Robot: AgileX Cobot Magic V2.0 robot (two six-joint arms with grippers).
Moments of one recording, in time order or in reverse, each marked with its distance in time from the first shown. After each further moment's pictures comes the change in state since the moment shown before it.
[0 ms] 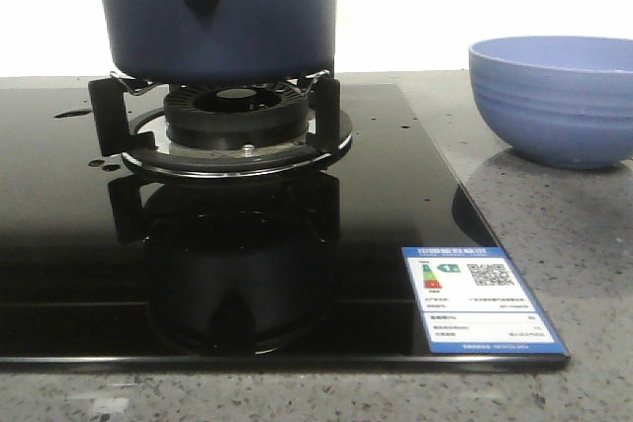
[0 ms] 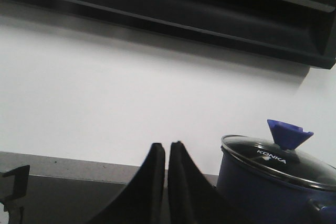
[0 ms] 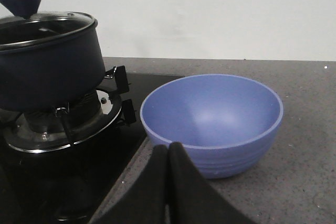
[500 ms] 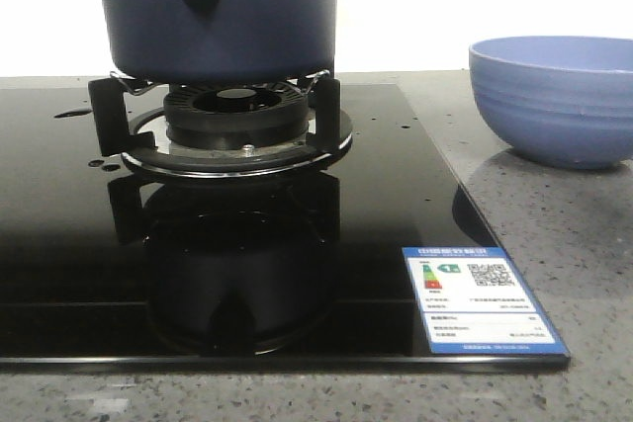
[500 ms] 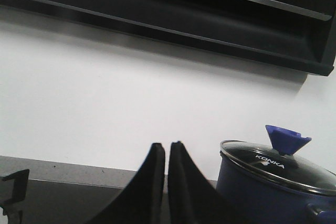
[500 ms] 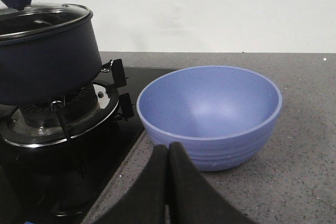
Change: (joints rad) left arm 0.000 -0.011 0.002 -0.004 -0.002 0.000; right arm 0.000 -0.004 0.021 0.000 -0.006 -0.002
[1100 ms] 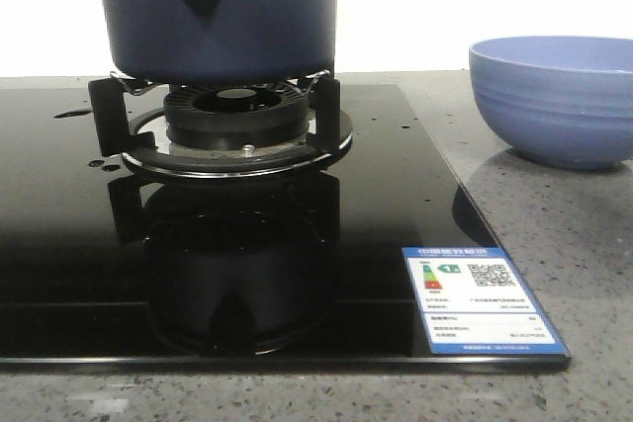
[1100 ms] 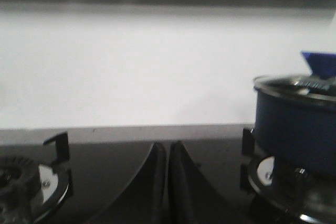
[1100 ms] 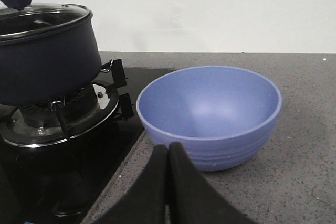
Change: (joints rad) left arm 0.064 -0.001 0.107 0.492 0.064 -0.302; right arm 0.000 0.000 0.000 0.000 0.000 -0.002
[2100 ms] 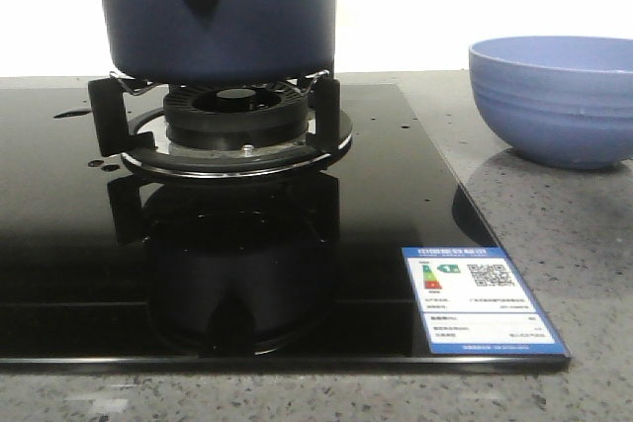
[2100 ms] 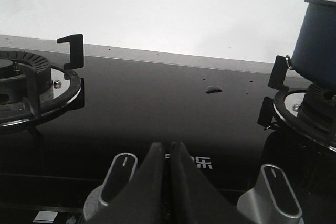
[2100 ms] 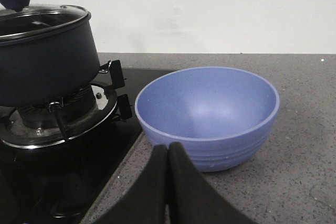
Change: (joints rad) left arm 0.038 -0.031 0.156 0.151 0.027 -0.252; right arm 0.000 -0.001 0.000 0.001 -0.006 0.000
